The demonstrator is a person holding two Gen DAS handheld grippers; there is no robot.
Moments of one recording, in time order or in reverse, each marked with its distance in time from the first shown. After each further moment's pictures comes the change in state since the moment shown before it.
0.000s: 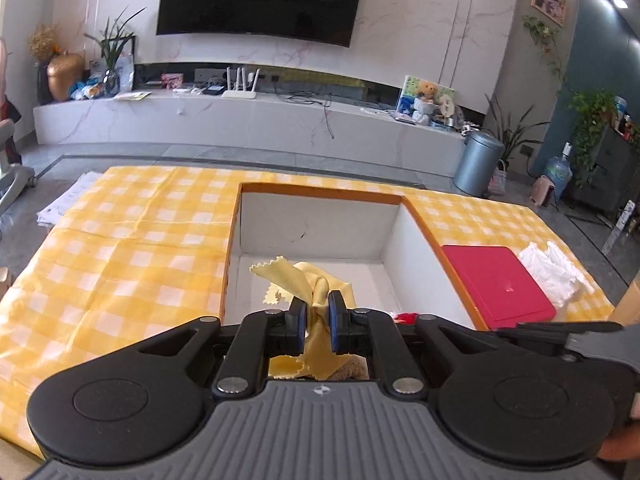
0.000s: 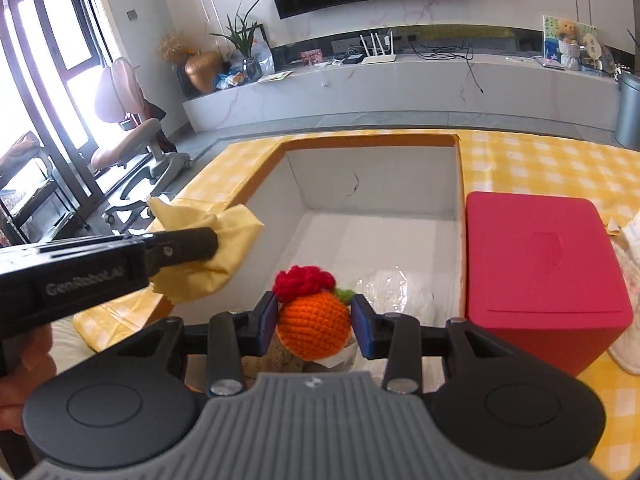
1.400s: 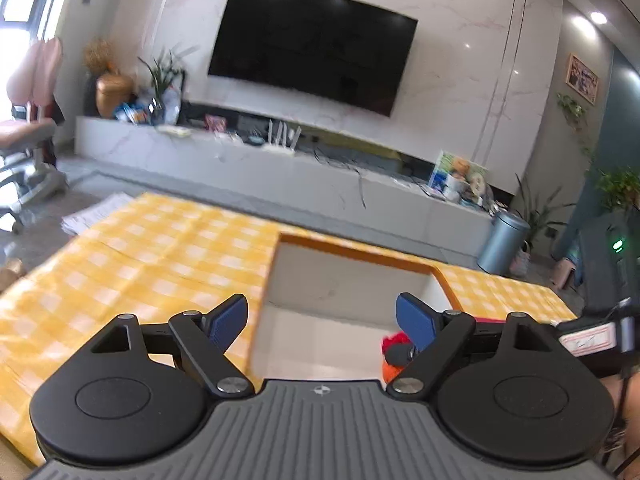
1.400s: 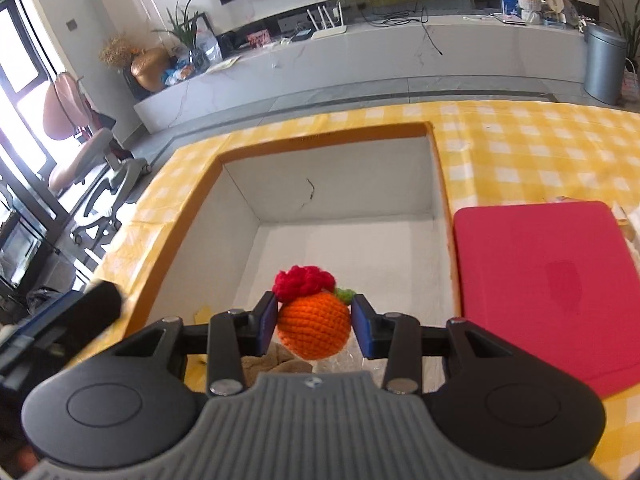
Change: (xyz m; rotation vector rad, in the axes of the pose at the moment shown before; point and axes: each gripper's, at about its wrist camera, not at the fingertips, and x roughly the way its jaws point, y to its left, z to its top) left arm -0.020 0.015 -0.006 -0.124 -0.240 0.070; right arm 0.058 -0.017 0.036 0.129 0.084 -0.086
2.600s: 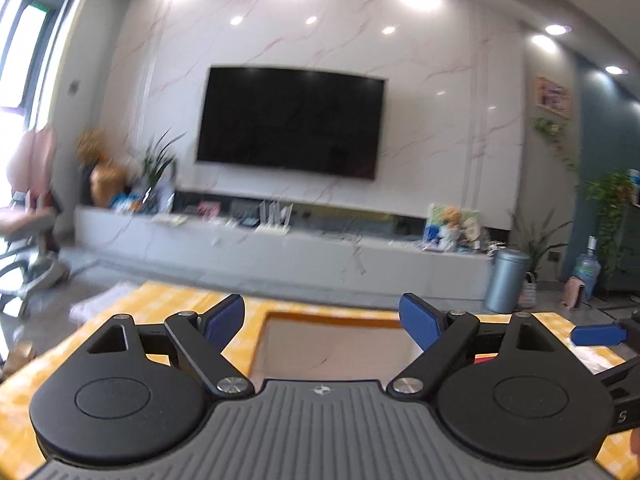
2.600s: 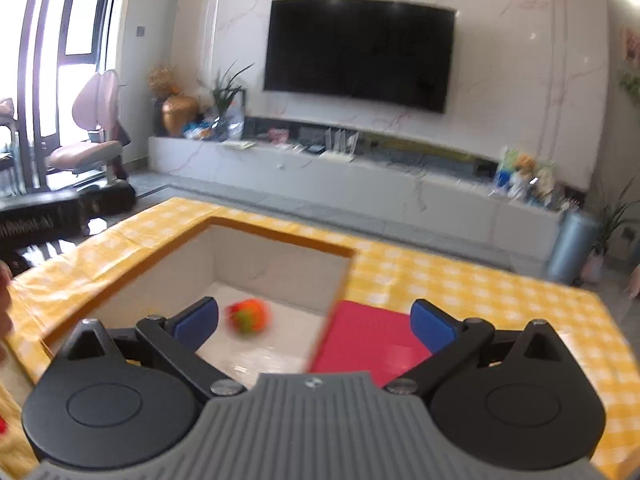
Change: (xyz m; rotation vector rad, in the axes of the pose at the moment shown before) left arm -0.032 -0.040 0.001 0.149 -0.239 -0.010; right arm -0.116 -0.032 -0.049 -0.374 -0.410 -0.162
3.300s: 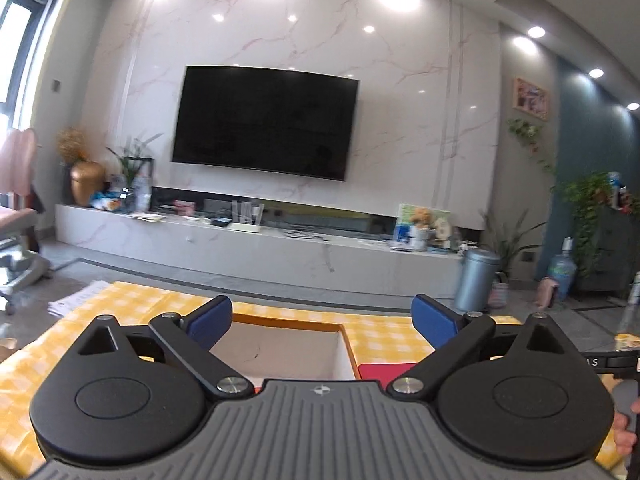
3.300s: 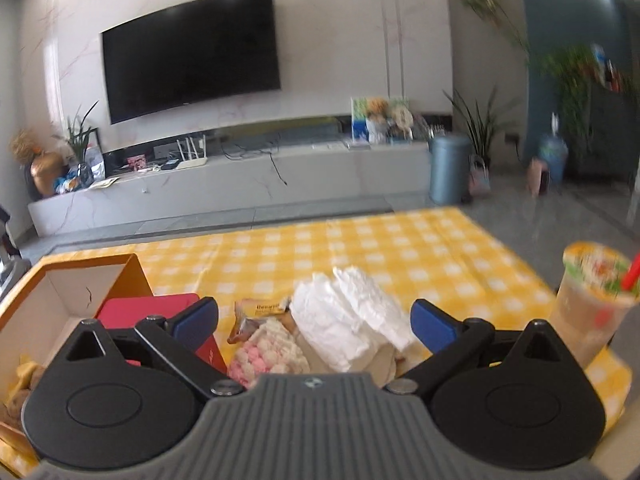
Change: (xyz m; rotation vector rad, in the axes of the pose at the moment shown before) left arm -0.022 -0.075 0.020 -0.025 0.040 -0.024; right arm -0.032 -0.164 -0.037 0.376 0.069 -0.281
